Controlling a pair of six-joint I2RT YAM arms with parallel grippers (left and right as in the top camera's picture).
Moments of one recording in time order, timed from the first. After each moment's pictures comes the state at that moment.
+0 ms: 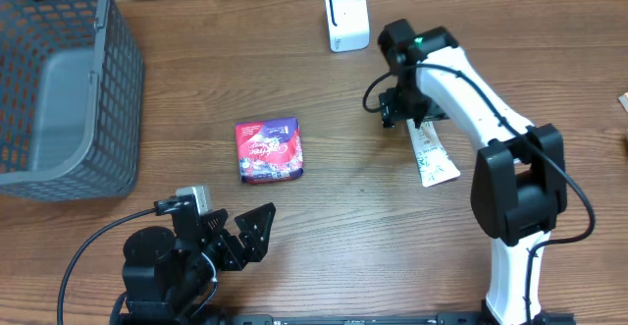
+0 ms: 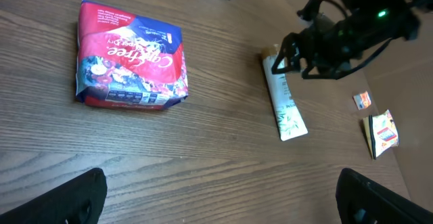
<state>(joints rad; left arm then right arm) -0.04 0.37 0.65 -0.87 0.41 -0.50 0.36 2.16 1.79 -1.21 0.20 0.31</state>
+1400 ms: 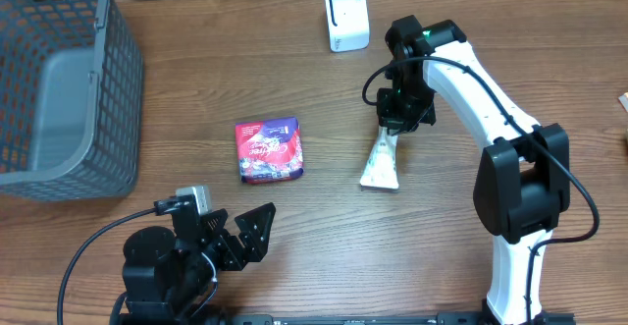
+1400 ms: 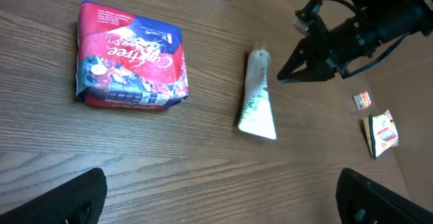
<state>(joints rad) -0.04 0.37 0.65 -0.87 0.41 -0.50 0.34 2.16 1.86 -1.34 -0.23 0.33</state>
